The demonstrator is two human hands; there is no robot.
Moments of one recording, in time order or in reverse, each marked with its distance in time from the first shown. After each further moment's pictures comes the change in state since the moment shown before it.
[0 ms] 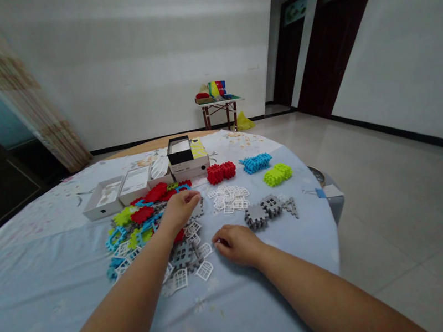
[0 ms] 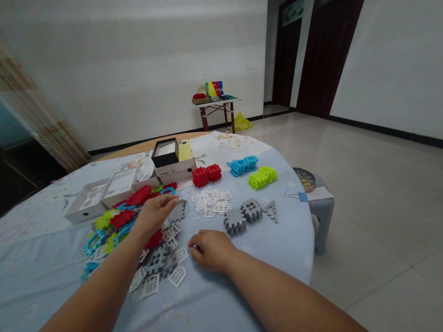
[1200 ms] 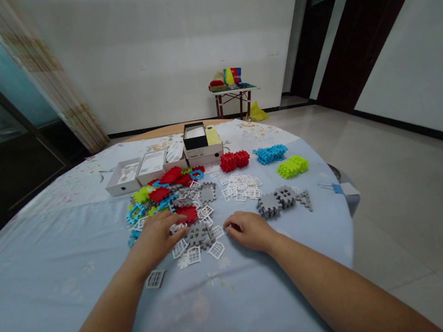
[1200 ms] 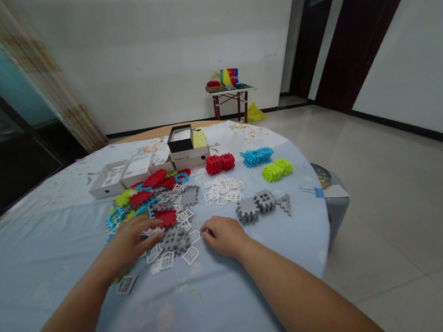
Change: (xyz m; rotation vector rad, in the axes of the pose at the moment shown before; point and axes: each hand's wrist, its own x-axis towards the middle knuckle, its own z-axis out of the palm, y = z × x) left_hand -0.102 -0.042 -0.053 0.509 -0.135 0.154; right_hand -0.002 0.002 0.003 0.005 -0.013 -0.040
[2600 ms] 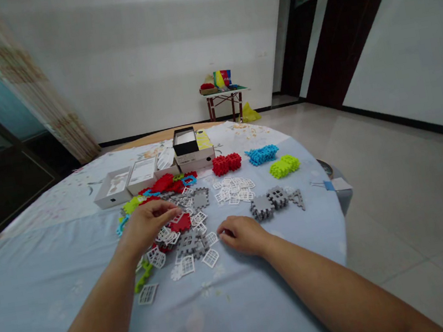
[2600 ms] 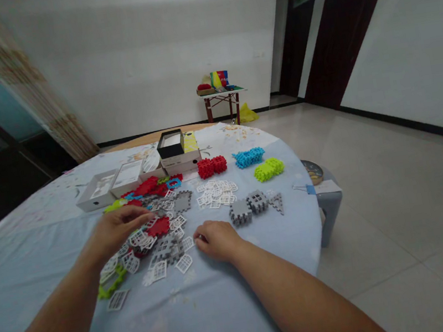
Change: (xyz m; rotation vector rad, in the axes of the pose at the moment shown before) left_hand 0.035 0.016 -0.030 -0.463 0.096 -0.299; right_hand 0.002 -0.001 -0.003 0.009 -0.019 0.025
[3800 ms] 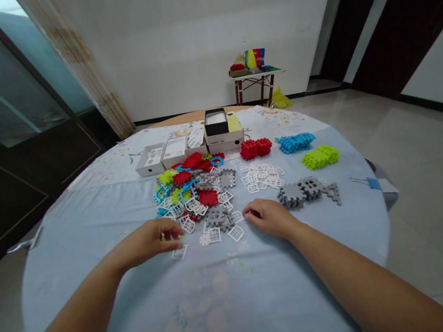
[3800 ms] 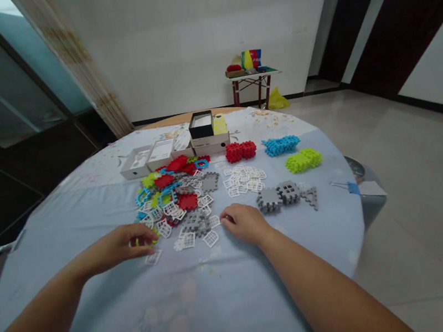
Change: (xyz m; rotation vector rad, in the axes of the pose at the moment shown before) left_hand -0.074 -0.057 -0.037 0.173 -0.481 -0.070; right_hand -0.002 0.001 0.001 0.028 -0.041 -0.007
